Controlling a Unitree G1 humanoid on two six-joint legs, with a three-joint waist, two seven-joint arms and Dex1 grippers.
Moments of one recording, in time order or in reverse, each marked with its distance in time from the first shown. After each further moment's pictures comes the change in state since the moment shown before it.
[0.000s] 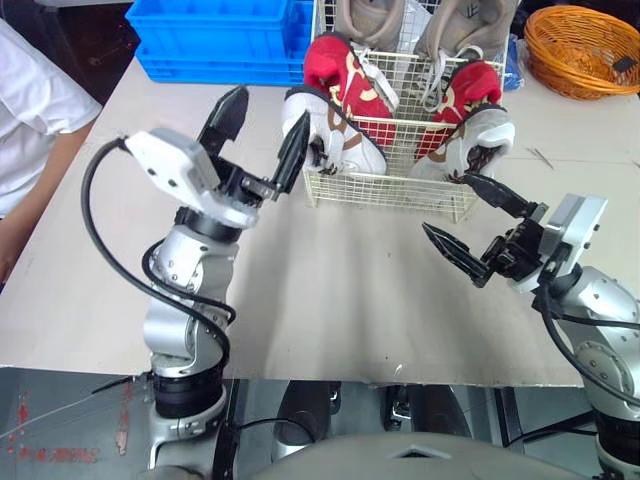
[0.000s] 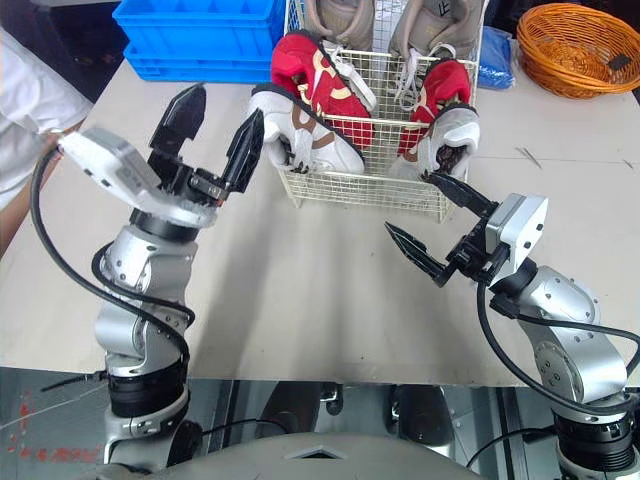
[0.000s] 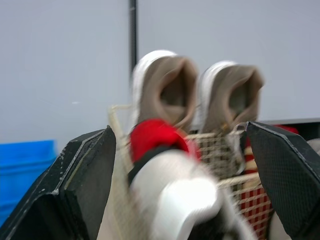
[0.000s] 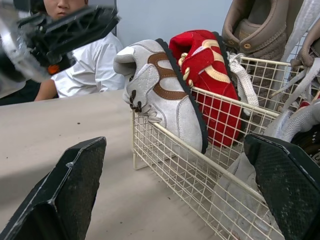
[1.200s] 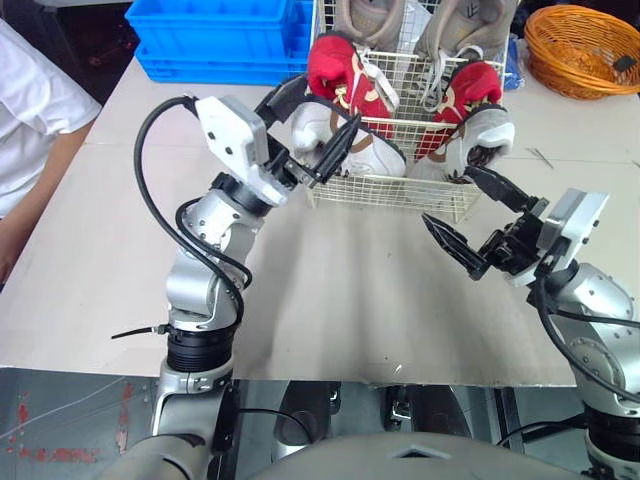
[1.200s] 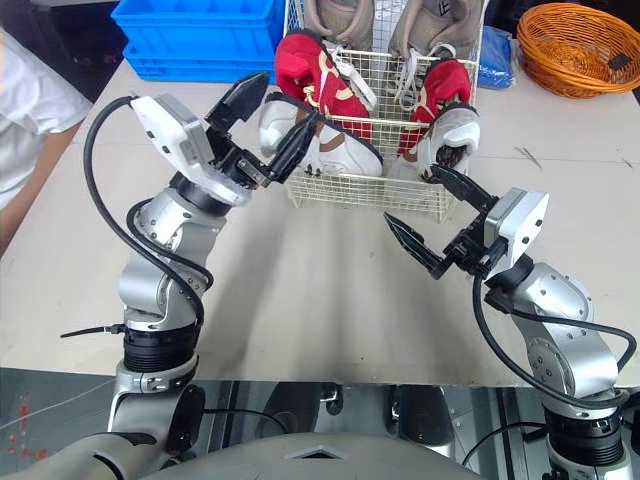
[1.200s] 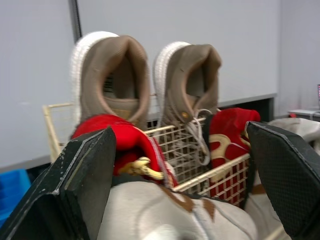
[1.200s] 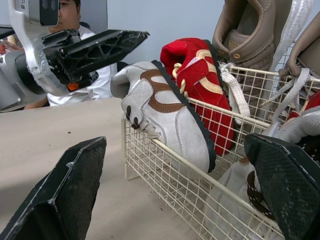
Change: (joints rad) left arm -0.154 0.035 -0.098 0.181 0.062 -0.009 -0.128; right arm -0.026 0.037 0.008 0.002 -0.027 -0.007 -0.033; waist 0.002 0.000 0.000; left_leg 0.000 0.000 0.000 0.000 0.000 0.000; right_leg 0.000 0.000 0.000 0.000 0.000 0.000
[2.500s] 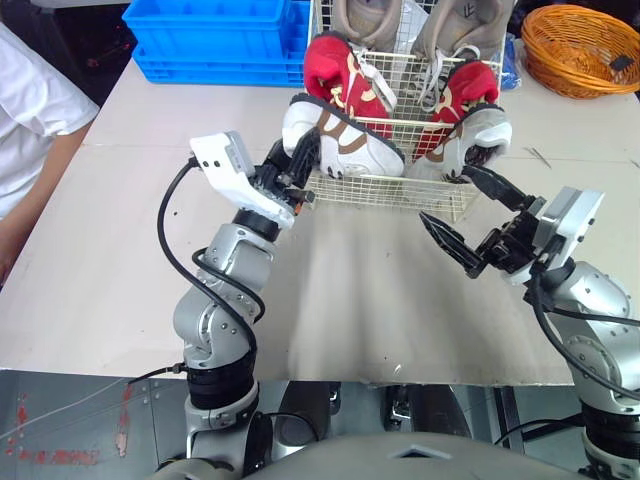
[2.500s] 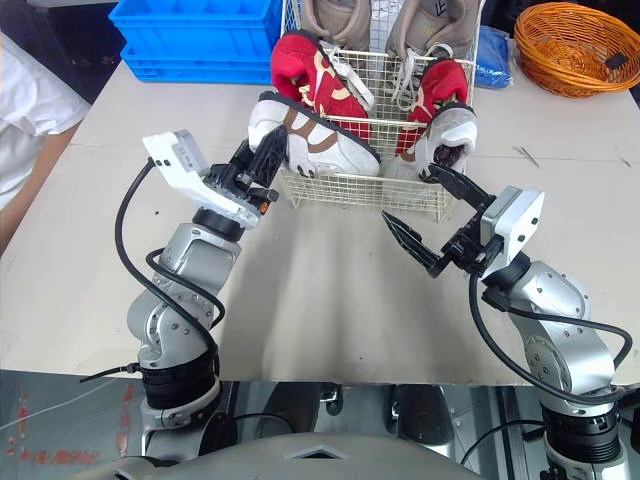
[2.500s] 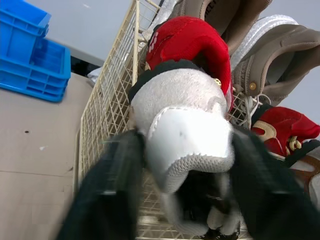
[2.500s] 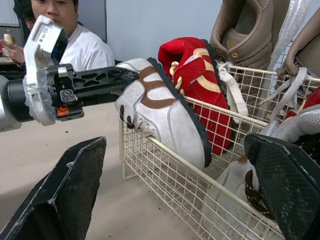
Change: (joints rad) left arm 0.161 -0.208 0.132 -0.172 -0.255 0.371 0.400; right arm -0.009 0.008 0.009 0.007 -0.012 0.002 -0.001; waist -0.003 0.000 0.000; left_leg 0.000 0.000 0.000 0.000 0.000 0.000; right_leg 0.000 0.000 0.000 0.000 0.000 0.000
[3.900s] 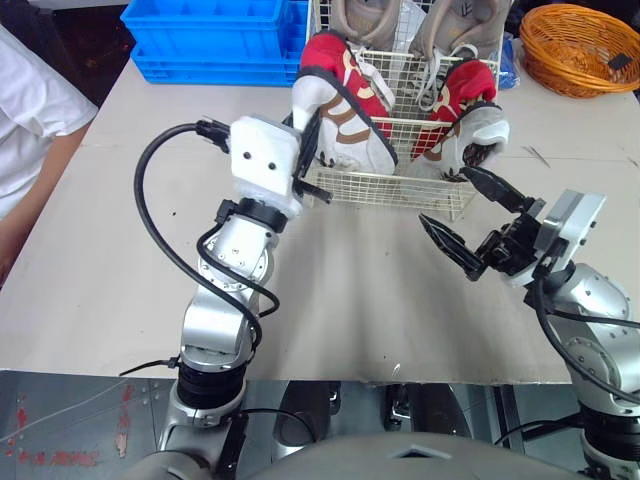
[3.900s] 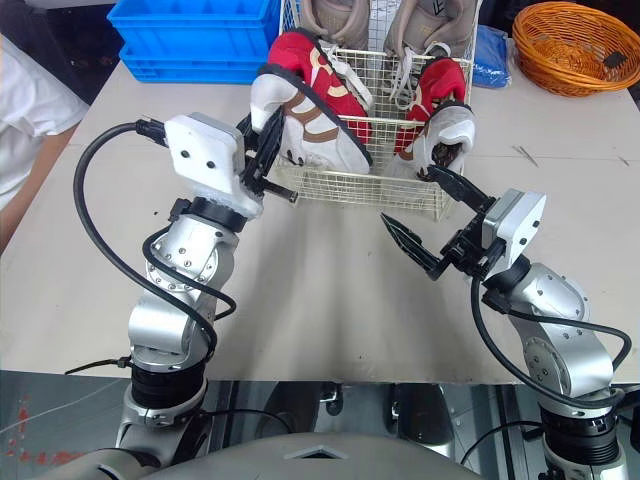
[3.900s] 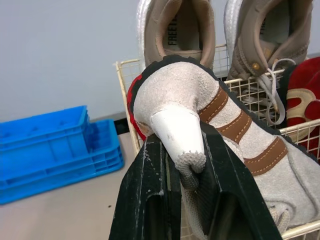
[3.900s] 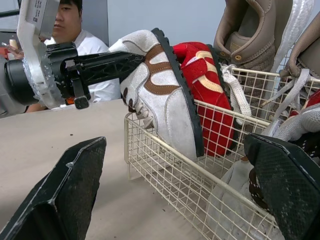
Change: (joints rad) left arm -0.040 0.192 -0.271 -0.098 0.674 -0.135 0.001; right arm 0.009 0.009 -0.001 0.001 0.008 -0.013 0.021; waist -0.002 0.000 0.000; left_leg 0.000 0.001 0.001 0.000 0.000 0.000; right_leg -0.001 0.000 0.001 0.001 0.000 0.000
